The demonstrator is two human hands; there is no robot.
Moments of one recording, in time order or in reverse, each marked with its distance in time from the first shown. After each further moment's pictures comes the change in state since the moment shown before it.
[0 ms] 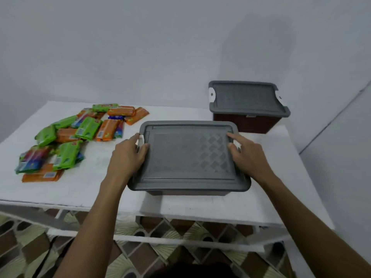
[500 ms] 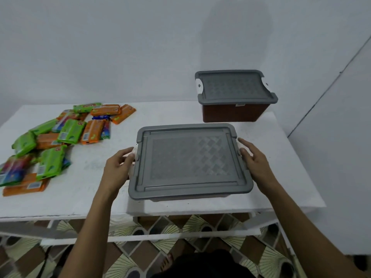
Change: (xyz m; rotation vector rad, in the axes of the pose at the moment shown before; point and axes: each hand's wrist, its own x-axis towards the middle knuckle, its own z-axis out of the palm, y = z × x) left_hand -0.023 -0.026 0.019 -0.610 -0.206 -0.301; right_hand -0.047 0.048 0.011 0.462 0.048 0.306
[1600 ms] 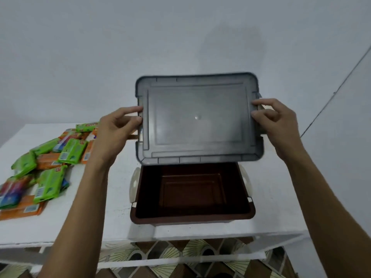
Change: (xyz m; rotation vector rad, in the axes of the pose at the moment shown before) left_hand 0.049 0.127 -0.020 -0.230 -0.048 0.458; right_hand 0.055 -0.119 -0.059 0.174 0.209 -0.392
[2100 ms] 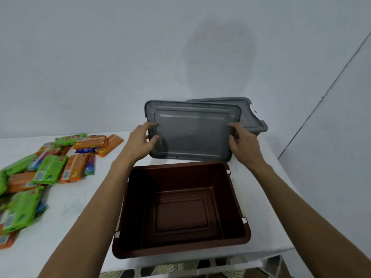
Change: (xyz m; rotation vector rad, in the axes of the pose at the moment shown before) left_hand 0.085 -0.085 0.074 0.539 -0.278 0.012; right_hand 0.039 0.098 0.038 -0.604 -0.059 -0.119
